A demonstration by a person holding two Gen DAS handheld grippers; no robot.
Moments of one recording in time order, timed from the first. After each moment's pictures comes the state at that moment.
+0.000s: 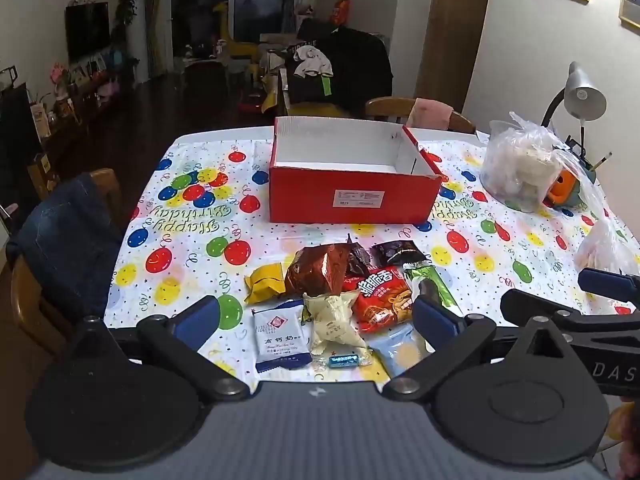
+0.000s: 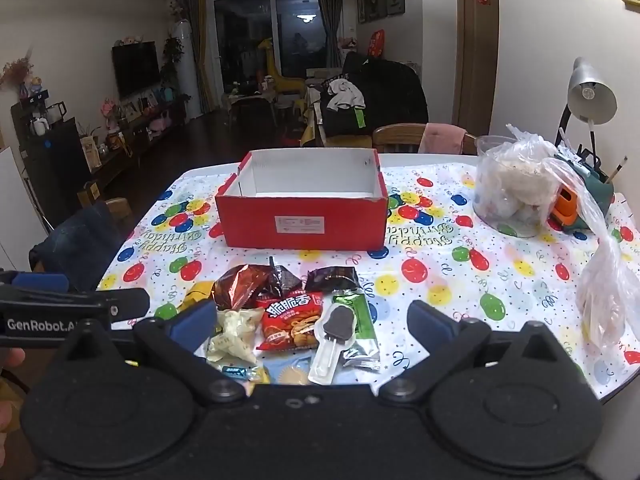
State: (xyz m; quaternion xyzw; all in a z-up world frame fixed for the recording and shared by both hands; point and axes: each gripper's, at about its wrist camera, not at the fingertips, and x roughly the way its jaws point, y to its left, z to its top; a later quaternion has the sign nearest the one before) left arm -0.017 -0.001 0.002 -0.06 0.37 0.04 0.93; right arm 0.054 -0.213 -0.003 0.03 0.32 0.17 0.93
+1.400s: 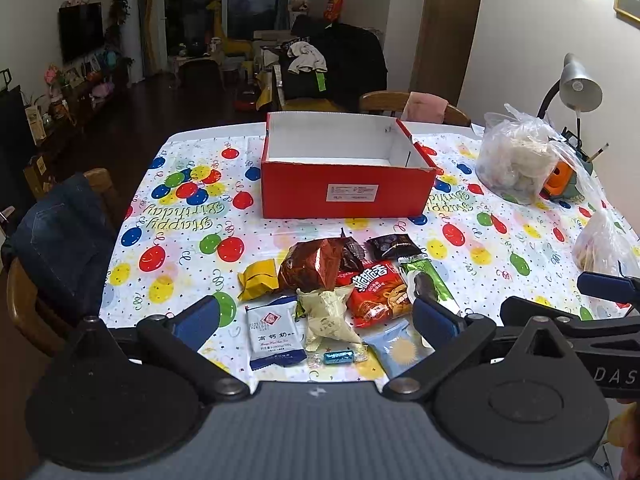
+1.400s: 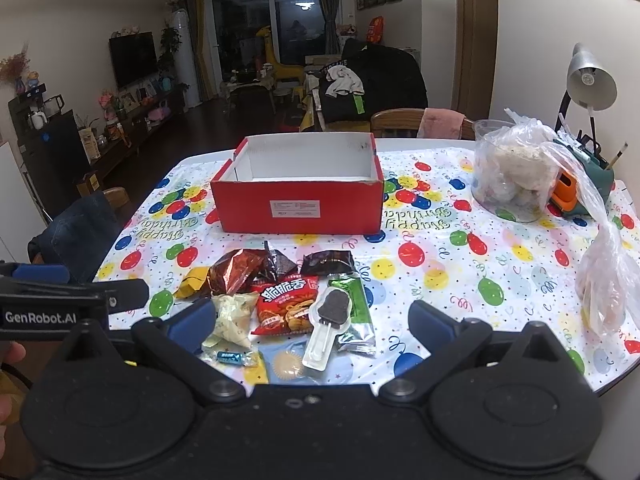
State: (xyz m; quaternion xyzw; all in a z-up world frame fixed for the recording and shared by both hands) left arm -0.015 -0.008 -0.002 -0.05 0.37 0.04 0.93; right arm 0.054 -0.218 -0.009 0.03 0.34 0.17 0.93
